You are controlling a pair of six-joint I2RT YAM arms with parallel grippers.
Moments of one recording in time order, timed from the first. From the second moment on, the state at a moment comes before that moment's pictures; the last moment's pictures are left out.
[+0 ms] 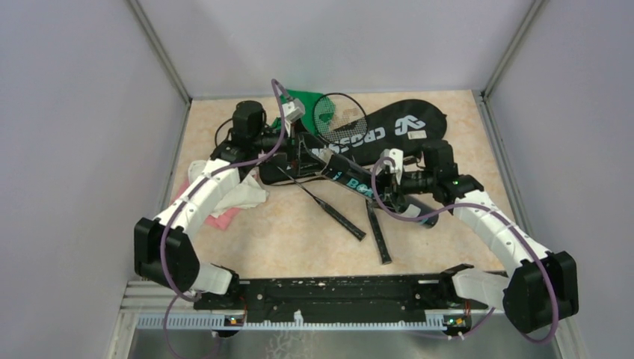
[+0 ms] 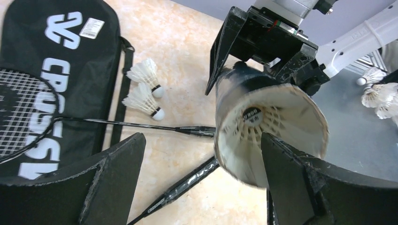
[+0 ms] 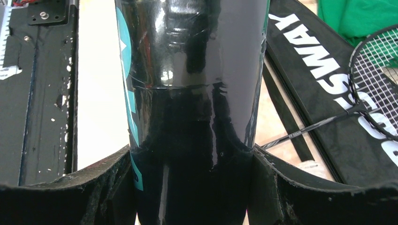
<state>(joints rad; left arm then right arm) -0.37 1.42 1.17 -0.06 1.08 -0.04 0.33 1.14 0.80 -0.35 -0.97 -0.65</state>
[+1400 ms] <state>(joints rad) -0.56 1.44 1.36 -0.45 1.19 0.34 0.26 1.13 0.80 -0.34 -0.97 -0.62</state>
